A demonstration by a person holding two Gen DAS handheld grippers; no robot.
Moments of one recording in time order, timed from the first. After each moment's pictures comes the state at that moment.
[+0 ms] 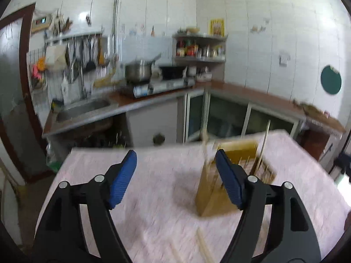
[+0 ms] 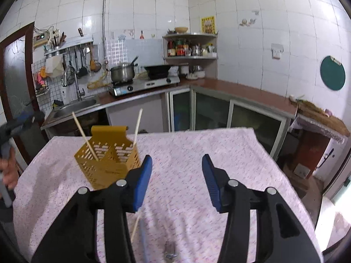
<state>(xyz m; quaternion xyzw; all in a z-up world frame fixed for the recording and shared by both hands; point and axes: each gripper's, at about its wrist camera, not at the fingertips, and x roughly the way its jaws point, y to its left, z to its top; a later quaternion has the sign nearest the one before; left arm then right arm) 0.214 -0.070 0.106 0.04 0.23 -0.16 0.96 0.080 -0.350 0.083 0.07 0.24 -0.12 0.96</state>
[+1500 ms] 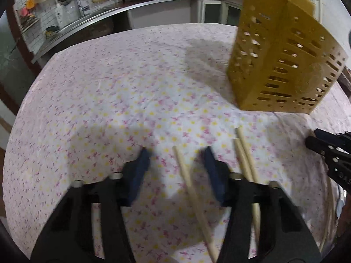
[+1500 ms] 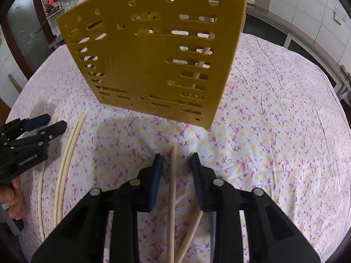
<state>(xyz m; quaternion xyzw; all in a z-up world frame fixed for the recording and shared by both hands) 0.249 -0.086 -0.087 0.08 0.48 -0.12 0.87 0.208 -0.259 -0.100 0.03 0.50 -0.01 0.87</state>
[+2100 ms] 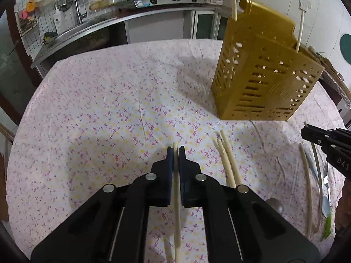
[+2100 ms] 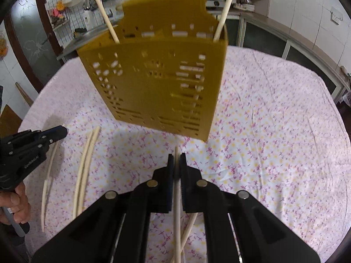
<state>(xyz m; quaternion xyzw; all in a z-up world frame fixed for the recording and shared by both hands) 0.228 -0.074 -0.050 0.05 0.45 -0.13 0.88 0.193 -0.282 -0.055 0.05 0.46 0.01 0.89</state>
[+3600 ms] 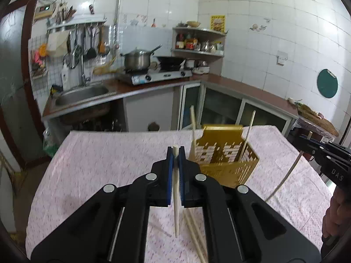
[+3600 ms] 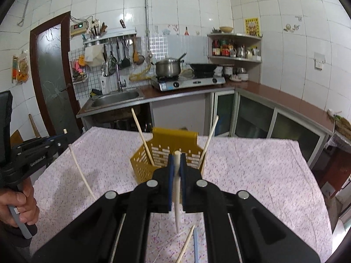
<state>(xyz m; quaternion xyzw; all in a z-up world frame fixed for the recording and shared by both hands) 0.170 -0.070 0.116 0.01 0.24 -0.17 0.95 0.123 -0.278 0.110 0.03 0.23 0.00 0.97</state>
